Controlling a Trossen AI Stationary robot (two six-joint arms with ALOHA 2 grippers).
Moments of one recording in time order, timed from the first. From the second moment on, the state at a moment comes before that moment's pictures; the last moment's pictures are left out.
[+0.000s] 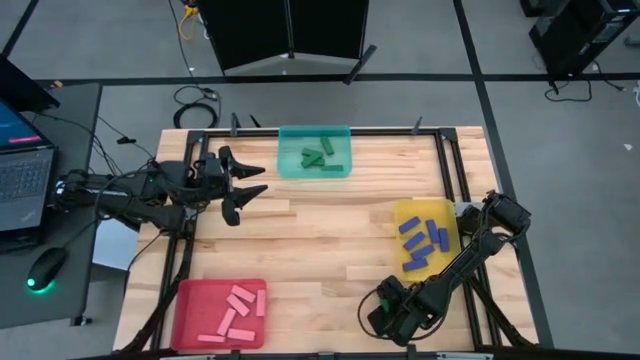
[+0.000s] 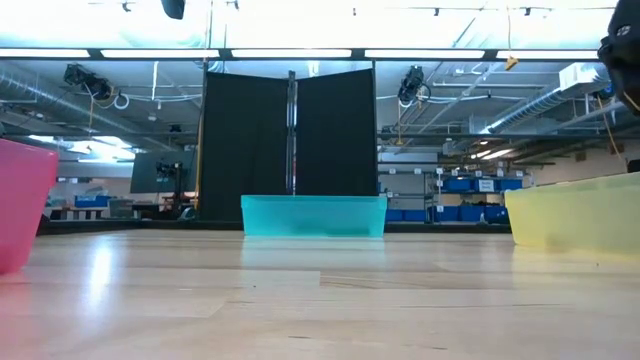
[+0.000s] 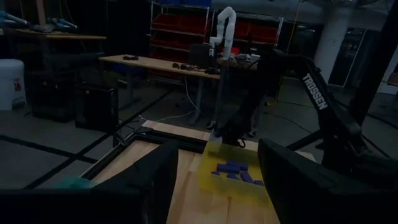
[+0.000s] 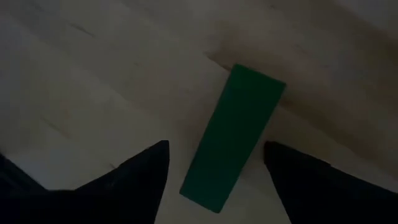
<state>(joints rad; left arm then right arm) -0.10 0.74 0.76 0.02 -0.31 -0.13 0.80 1.91 1.13 -0.60 0.17 1.85</state>
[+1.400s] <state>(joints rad) -0.12 0.75 0.76 0.07 -0.31 -0.15 0.22 1.93 1.57 -0.37 0.63 0.48</state>
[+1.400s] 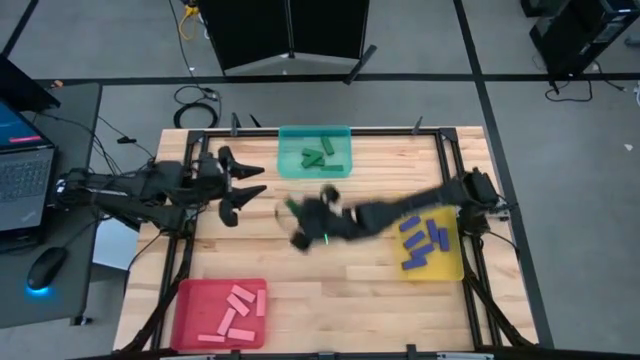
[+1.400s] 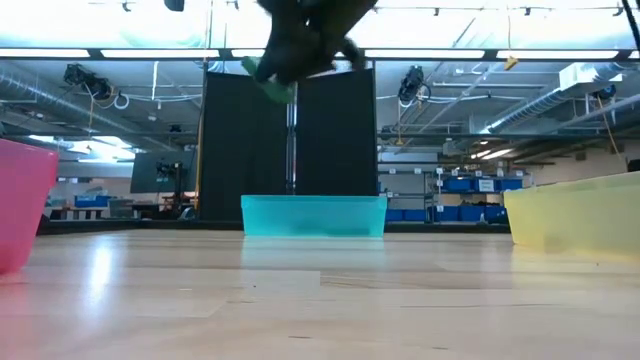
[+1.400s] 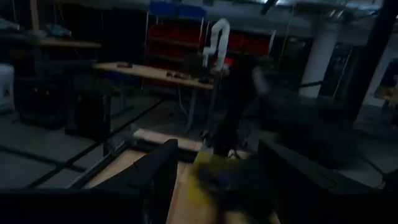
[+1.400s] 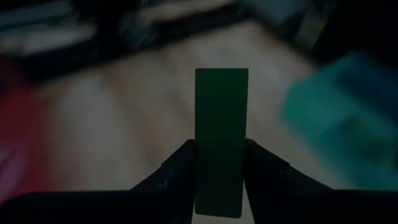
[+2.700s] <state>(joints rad) -0.11 0.42 0.71 -0.37 -0.39 -0.11 -0.30 1.49 0.74 0.65 0.09 0.16</state>
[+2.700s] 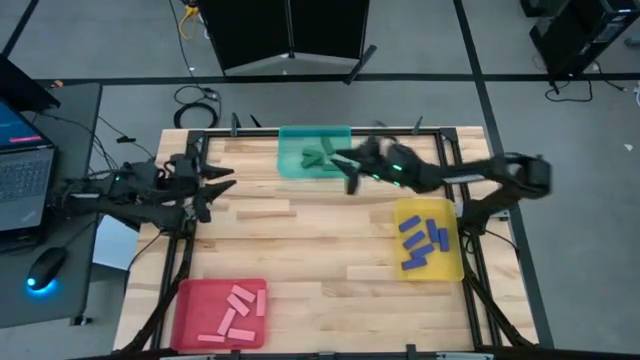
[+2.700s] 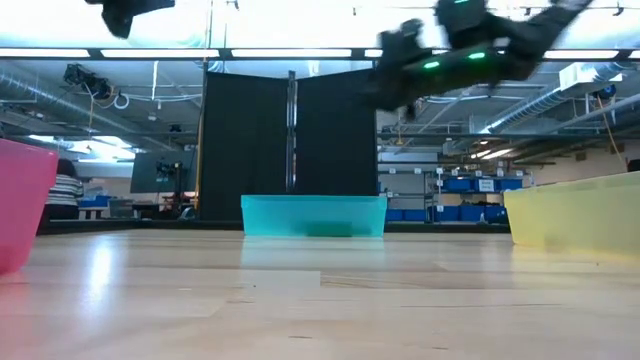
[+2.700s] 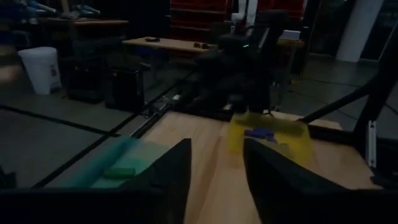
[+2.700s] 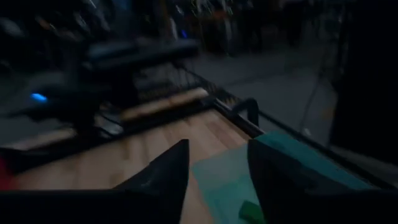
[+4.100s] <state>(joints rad) 0.09 0.04 0.01 0.04 -0.26 -0.15 -0.12 0.07 0.01 0.09 0.05 0.11</state>
